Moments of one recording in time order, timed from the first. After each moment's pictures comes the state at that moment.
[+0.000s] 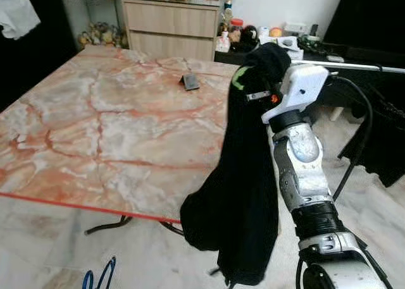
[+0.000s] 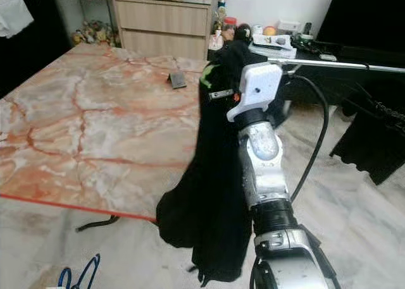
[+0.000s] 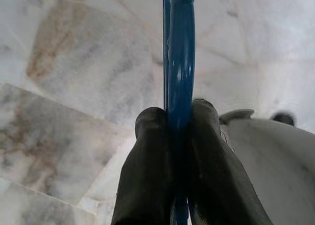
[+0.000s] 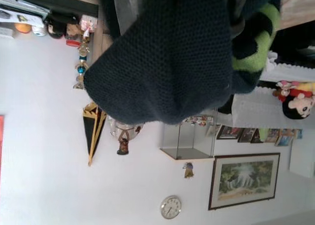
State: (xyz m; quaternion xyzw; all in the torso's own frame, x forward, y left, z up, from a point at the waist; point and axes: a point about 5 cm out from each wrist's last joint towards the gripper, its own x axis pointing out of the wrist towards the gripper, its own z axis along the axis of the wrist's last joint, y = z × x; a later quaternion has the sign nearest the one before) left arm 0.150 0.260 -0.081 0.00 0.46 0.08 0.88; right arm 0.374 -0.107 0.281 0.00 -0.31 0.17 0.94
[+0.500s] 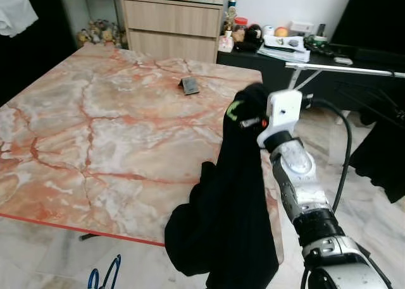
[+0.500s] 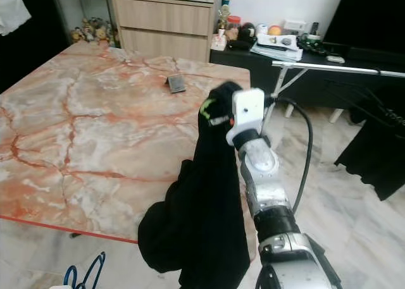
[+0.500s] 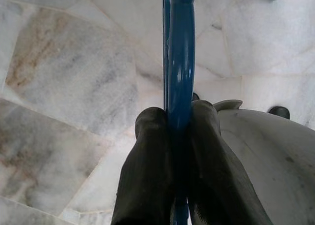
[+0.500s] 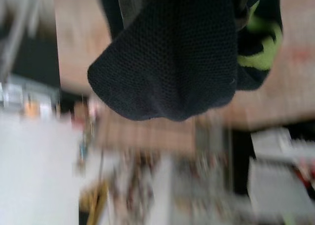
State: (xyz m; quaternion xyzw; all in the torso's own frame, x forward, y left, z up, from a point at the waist) left arm 0.152 0.244 -0.085 -0.01 0.46 0.07 0.88; right arm 0.381 -0.131 0.173 -0.03 -0.07 0.15 0.99
